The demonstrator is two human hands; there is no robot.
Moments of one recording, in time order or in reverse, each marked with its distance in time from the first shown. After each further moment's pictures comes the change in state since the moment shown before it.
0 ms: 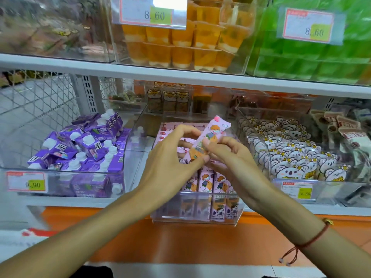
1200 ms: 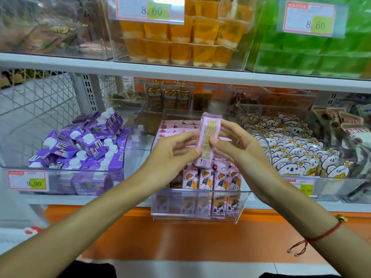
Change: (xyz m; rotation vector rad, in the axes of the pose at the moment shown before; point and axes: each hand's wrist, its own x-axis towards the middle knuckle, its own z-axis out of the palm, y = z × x) left_hand 0.009 0.001 -0.009 -0.268 -0.254 -0.252; right_hand 0.002 -0.005 -0.019 -0.226 -0.062 -0.155
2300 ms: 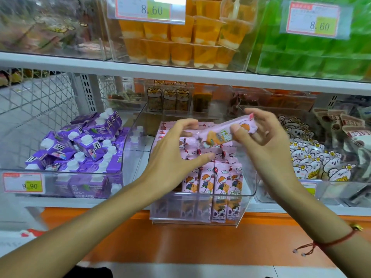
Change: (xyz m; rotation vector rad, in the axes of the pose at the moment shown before) left_hand 0.012 -0.015 0.005 0.329 0.176 0.209; right_hand 0.005 -0.001 -0.015 -0.110 0.341 -0.274
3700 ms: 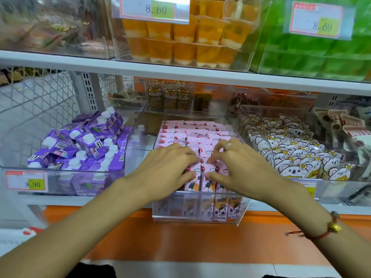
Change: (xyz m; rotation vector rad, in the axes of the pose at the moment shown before) left_hand -0.002 -0.010 -0.016 0.835 -0.400 0.211; right_hand 0.000 0.011 0.011 -1.219 -0.676 -0.309
